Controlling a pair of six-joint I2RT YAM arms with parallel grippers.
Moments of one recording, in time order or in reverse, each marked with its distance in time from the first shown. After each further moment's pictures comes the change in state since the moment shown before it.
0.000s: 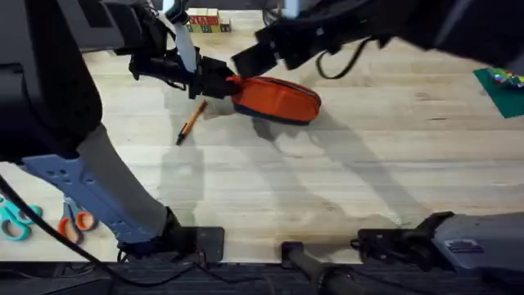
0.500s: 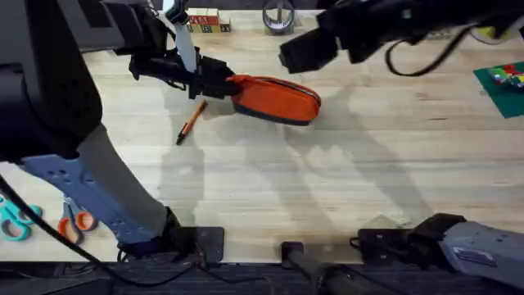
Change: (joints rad) left arm 0.000 0.000 0.000 0.000 0.000 0.000; right arm -0.108 -0.240 0.000 -0.237 0.000 -0.093
